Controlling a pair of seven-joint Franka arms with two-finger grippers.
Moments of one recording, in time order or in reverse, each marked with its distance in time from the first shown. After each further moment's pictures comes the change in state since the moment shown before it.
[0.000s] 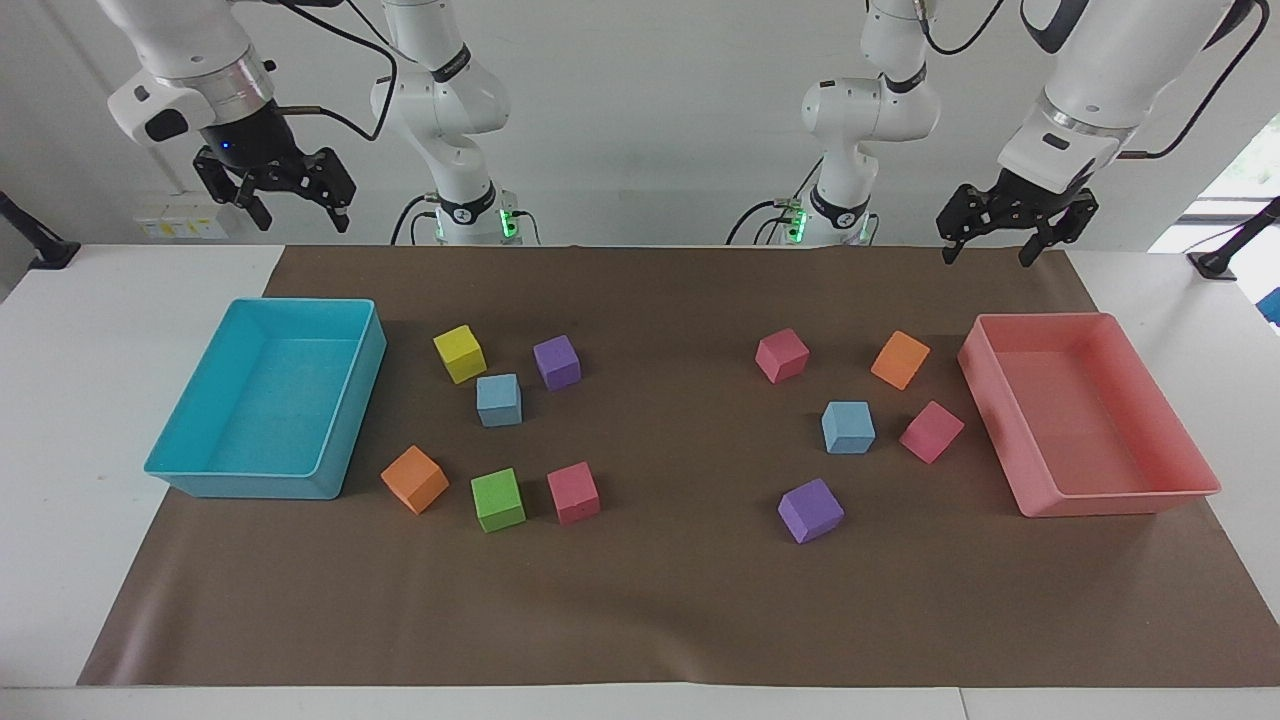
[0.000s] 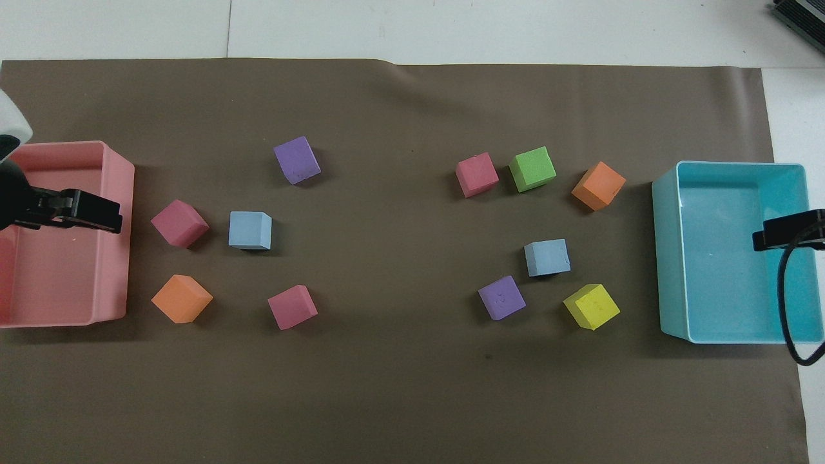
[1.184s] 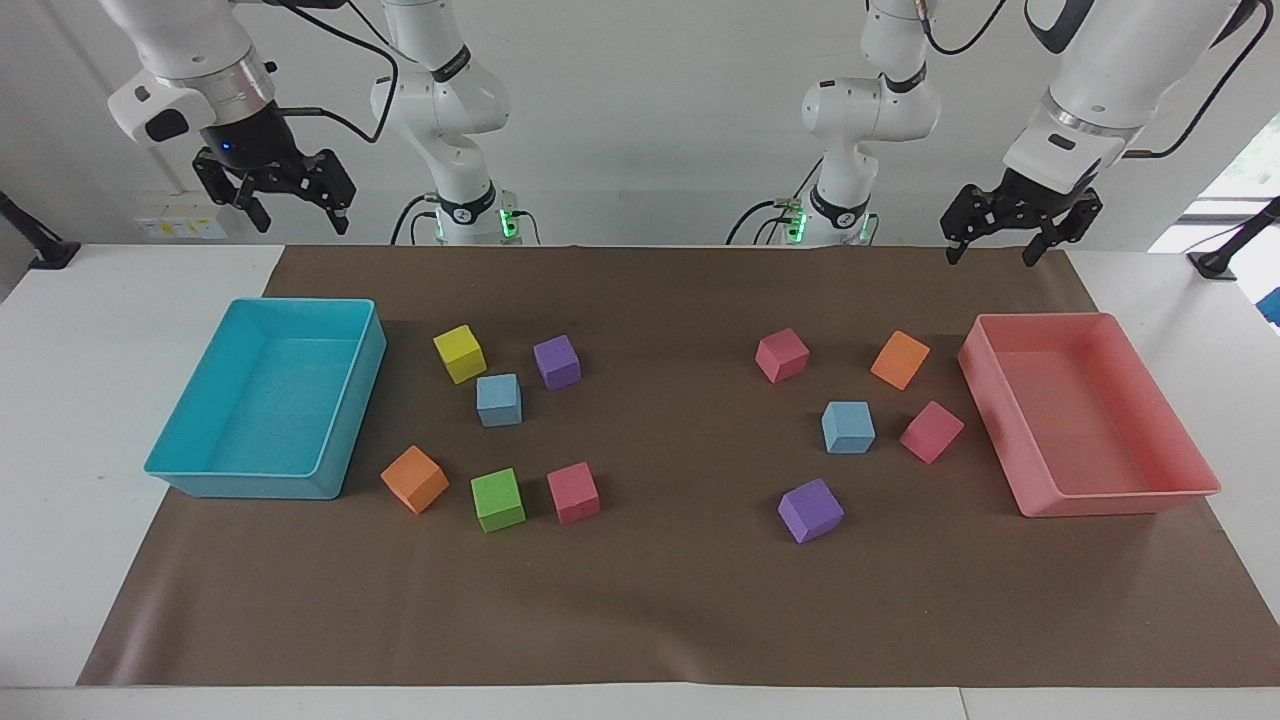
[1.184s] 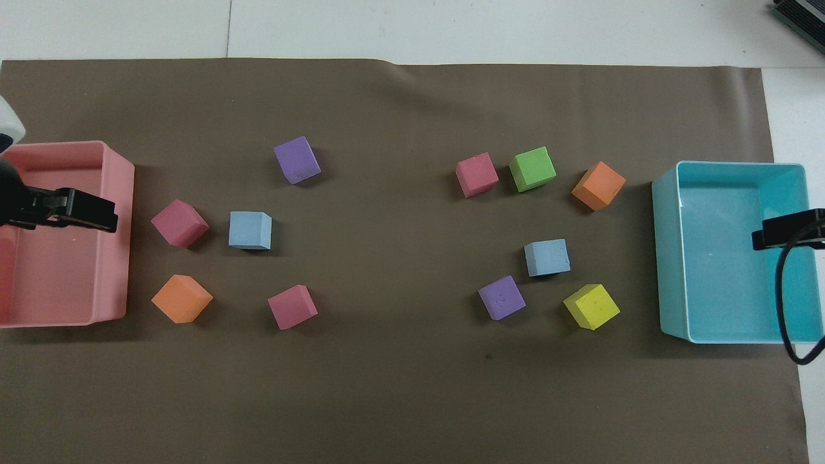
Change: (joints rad) left arm 0.002 0.000 0.008 0.000 0.000 0.000 -0.001; right arm 0.001 -0.001 0.002 -0.003 -0.007 0.003 0.000
